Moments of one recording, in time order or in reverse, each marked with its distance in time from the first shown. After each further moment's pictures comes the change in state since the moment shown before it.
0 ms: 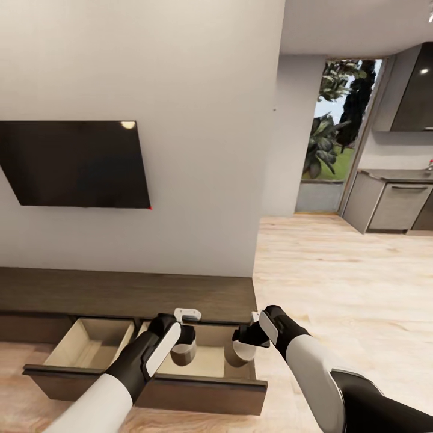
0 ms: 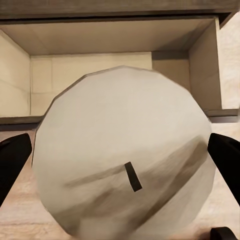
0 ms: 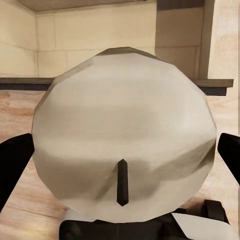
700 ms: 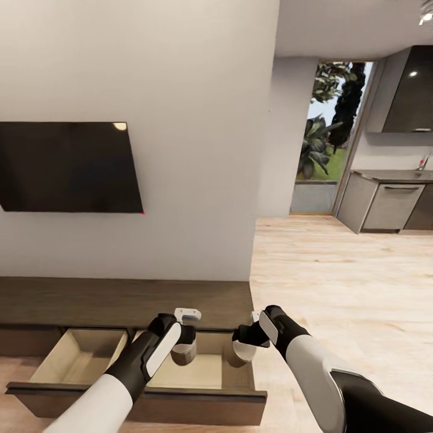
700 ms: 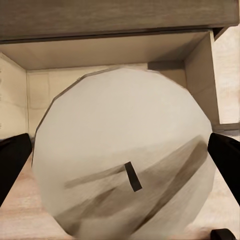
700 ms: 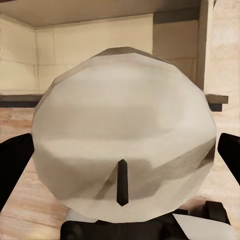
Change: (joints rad) left arm 0.000 0.000 -0.002 0.000 -0.001 -0.003 -0.001; right arm 0.000 0.000 -0.001 0.000 -0.003 0.000 0.001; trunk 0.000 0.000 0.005
